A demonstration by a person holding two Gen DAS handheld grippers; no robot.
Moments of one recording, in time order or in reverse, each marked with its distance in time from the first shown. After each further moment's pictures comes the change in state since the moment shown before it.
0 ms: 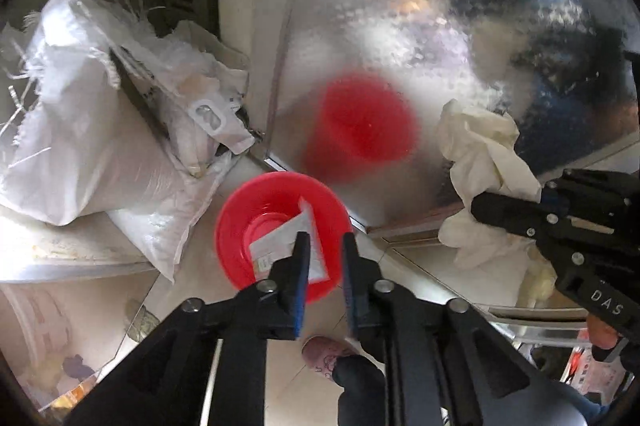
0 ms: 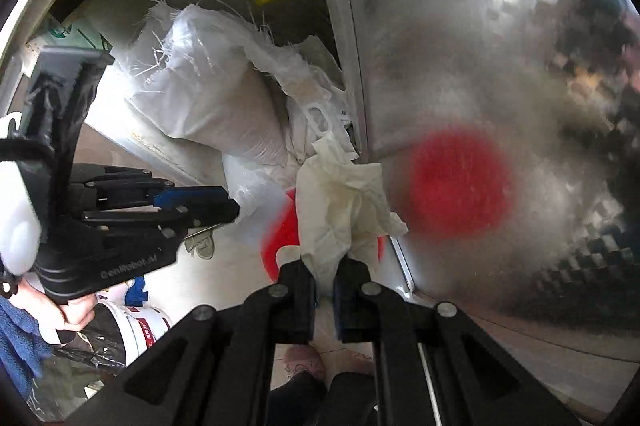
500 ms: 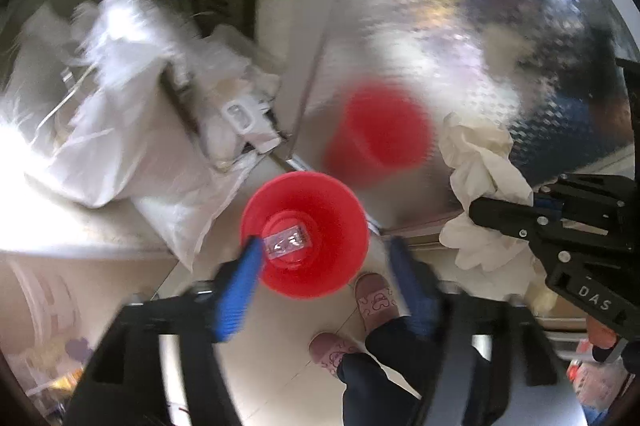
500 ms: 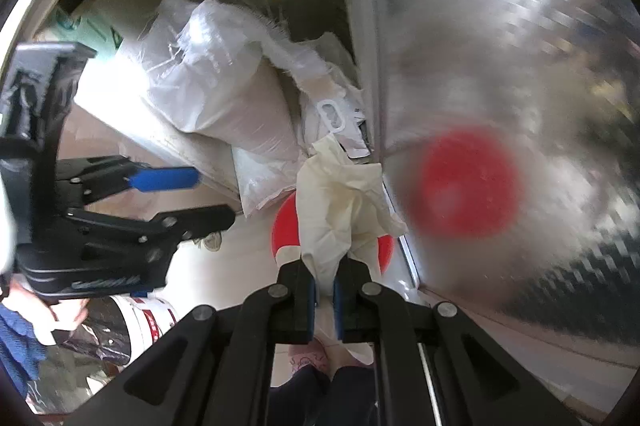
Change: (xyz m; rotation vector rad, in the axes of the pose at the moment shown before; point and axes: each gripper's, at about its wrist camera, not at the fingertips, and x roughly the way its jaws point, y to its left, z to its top) left arm -0.034 0.019 -0.010 -0.086 -0.016 0.069; right arm -0.001 0.011 0.007 -0.053 0.043 0.023
